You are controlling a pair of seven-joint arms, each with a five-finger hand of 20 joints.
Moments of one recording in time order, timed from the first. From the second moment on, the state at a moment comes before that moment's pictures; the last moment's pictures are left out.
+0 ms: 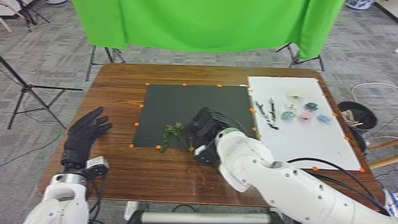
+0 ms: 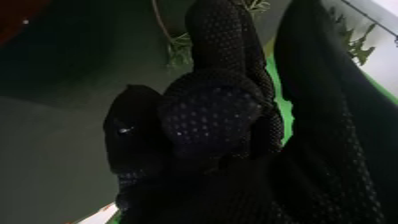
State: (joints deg) left arm 116.8 -58.9 -91.9 -104.6 54.2 12.5 16.8; right arm -63.1 -59.8 30.5 -103.6 -90.4 16.2 40.7
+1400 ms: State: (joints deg) left arm 116.4 -58.9 -91.6 -104.5 54.5 12.1 16.4; right arm -62.2 -57.0 26.9 -102.6 -99.1 10.6 24.8
